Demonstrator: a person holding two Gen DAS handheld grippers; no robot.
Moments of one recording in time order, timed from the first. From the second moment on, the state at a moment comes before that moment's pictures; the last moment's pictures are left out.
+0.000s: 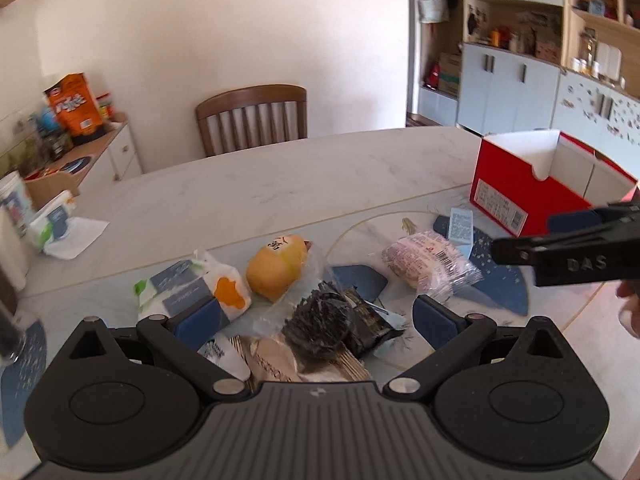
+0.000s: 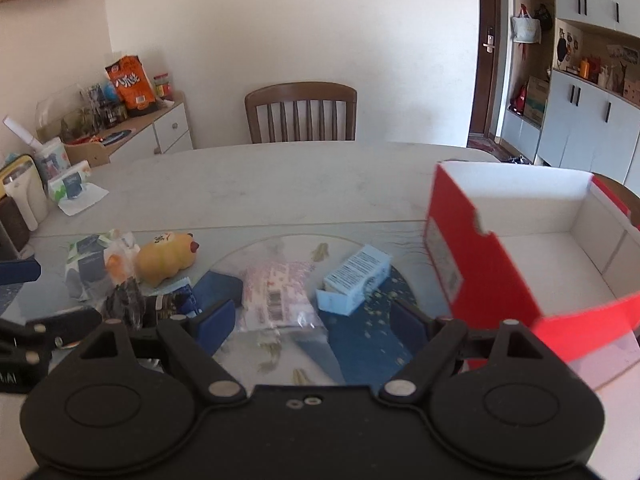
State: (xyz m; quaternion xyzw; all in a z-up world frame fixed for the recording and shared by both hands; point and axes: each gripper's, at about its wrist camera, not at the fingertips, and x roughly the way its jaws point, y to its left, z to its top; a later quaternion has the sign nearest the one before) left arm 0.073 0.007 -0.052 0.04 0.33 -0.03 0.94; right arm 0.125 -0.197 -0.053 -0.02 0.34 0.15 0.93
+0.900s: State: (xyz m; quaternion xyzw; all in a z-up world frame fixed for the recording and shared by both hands) left arm 0.115 0.019 -0.098 0.05 0.36 -0.09 0.93; right arm 0.197 -0.136 -0.103 -0.07 0.41 0.15 0.90
